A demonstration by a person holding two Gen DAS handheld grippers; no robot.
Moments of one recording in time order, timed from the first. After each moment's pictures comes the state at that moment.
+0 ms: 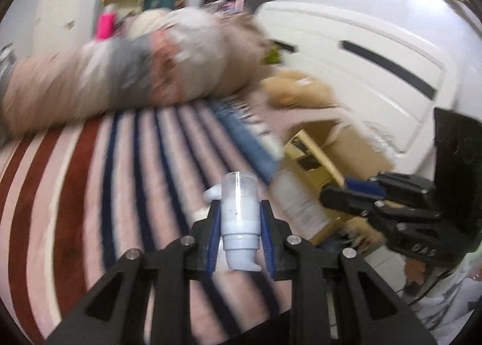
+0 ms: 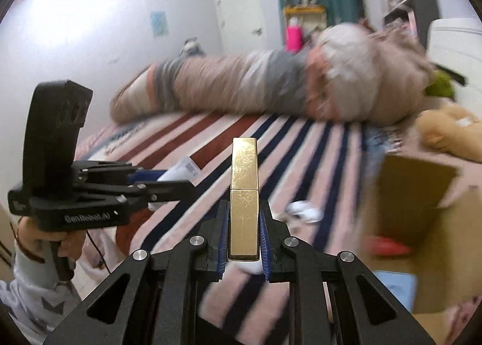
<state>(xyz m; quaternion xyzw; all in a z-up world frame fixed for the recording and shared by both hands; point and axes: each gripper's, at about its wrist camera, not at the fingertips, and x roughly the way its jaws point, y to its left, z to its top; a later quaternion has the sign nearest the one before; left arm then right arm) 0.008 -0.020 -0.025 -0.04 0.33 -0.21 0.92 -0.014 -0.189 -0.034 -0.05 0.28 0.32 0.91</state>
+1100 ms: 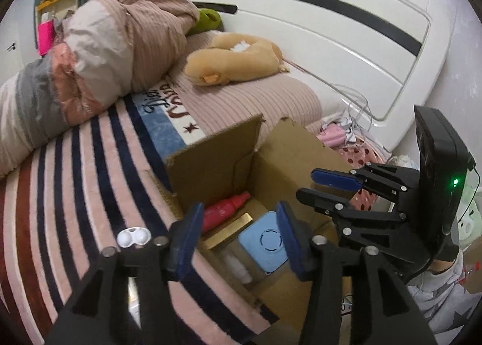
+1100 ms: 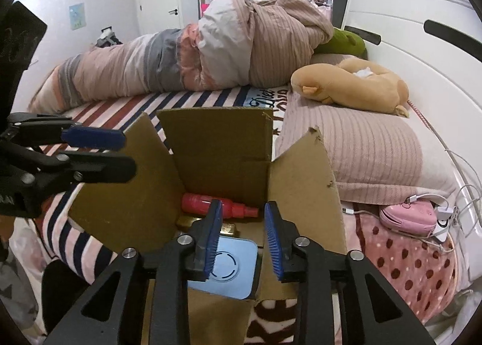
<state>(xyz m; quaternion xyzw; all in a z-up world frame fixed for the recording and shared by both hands) 0.085 -0.171 -0.013 0.03 0.41 -0.27 0.87 0.042 -0.340 -0.049 -0.06 0.35 0.14 0.93</state>
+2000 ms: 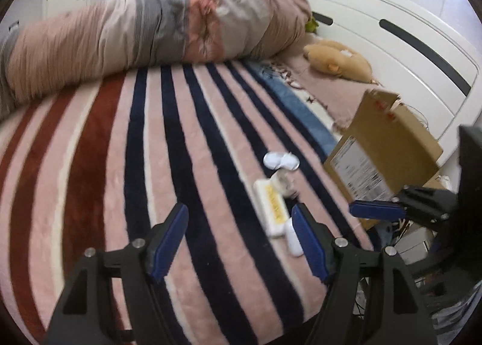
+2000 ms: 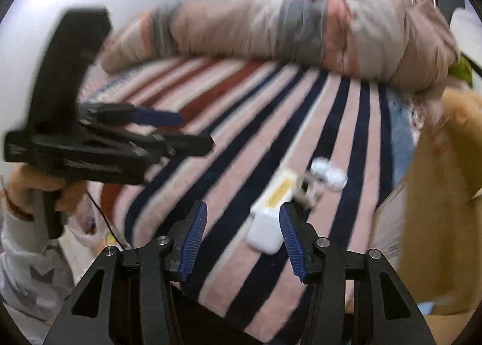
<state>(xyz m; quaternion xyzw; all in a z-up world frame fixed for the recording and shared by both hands) 0.055 0.057 -0.118 -0.06 0.43 -0.15 0.89 0.026 -0.113 -0.113 -0.12 0.40 0.30 0.86</state>
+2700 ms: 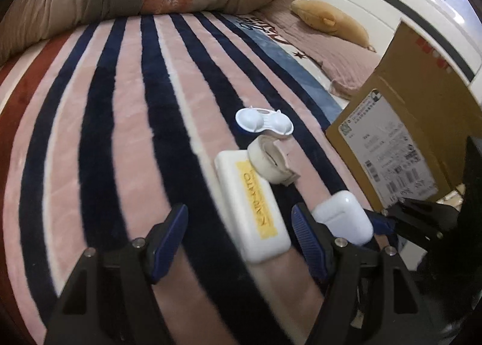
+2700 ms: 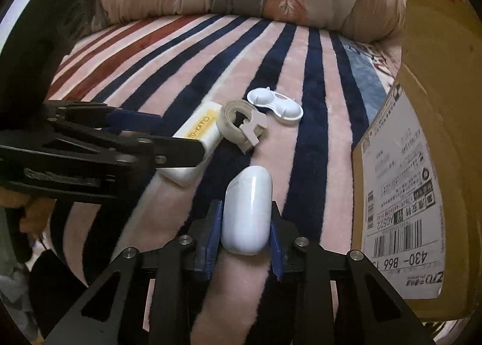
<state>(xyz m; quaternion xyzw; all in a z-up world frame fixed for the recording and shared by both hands) 0.109 -0.010 -0.203 -0.06 0.48 -0.20 0.85 0.068 -0.140 -0.194 -0.12 0.44 0.18 0.87</state>
